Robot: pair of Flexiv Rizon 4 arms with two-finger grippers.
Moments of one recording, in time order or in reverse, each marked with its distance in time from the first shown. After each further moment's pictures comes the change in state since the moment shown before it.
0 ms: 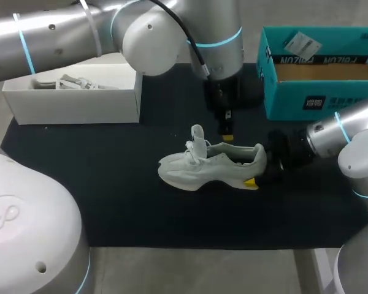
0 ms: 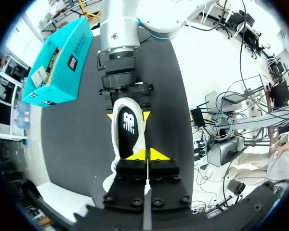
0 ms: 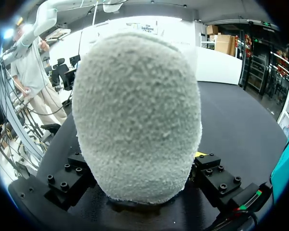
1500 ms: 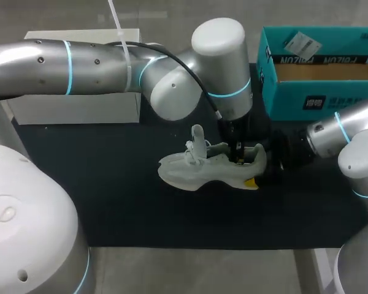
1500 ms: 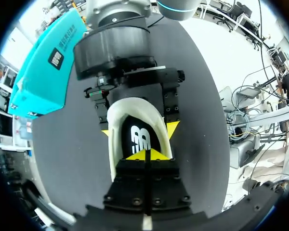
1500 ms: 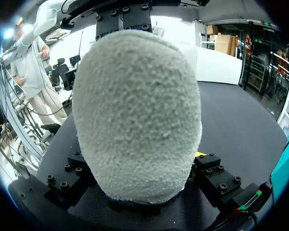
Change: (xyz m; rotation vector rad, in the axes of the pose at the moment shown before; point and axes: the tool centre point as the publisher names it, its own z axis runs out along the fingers) left arm -0.038 -0.016 0.125 0.016 -0.059 0.081; right arm 0.000 0.000 0.000 0.000 0.000 0.000
